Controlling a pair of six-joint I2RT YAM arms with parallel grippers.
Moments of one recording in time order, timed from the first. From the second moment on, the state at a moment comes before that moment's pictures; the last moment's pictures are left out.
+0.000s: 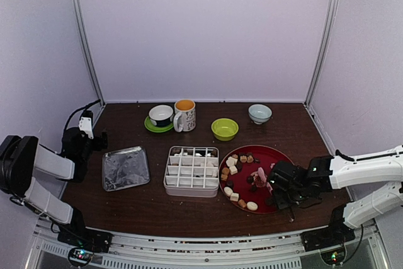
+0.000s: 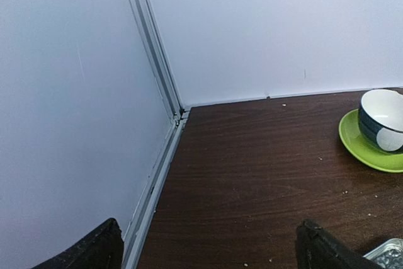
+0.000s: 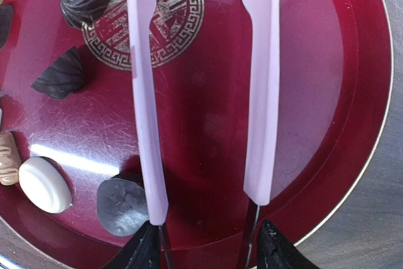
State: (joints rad) left arm 0.01 1.43 0.31 0.97 -0.15 0.17; right arm 1.02 1.21 0.60 -0.74 0.32 0.78
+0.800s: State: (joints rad) left arm 0.01 1.43 0.31 0.97 -0.15 0.17; right arm 1.02 1.27 0.56 -0.64 0.31 0.78
